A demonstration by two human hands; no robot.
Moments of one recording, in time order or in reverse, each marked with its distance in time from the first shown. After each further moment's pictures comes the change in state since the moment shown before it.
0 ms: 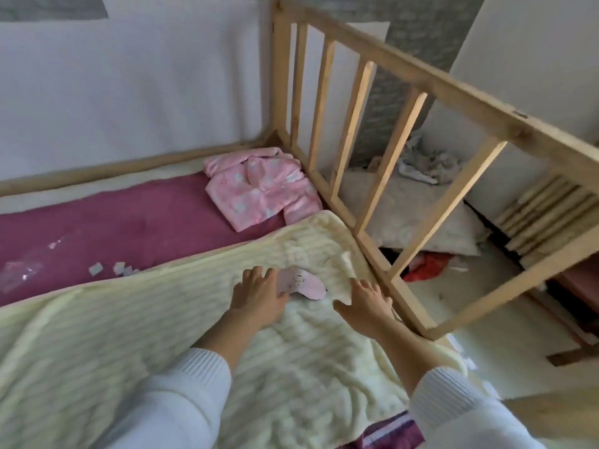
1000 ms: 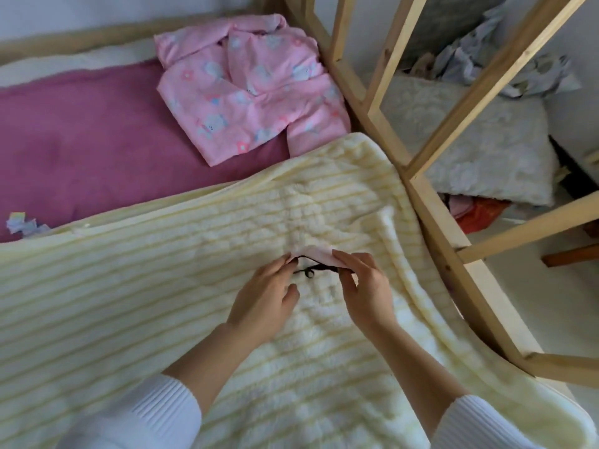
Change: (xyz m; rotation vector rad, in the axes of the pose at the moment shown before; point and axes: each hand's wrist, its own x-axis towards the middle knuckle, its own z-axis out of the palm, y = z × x) left_hand 0.151 -0.051 0.177 -0.275 0.048 0.193; right_hand 0.181 0.024 0.157 0.439 0.238 -0.190
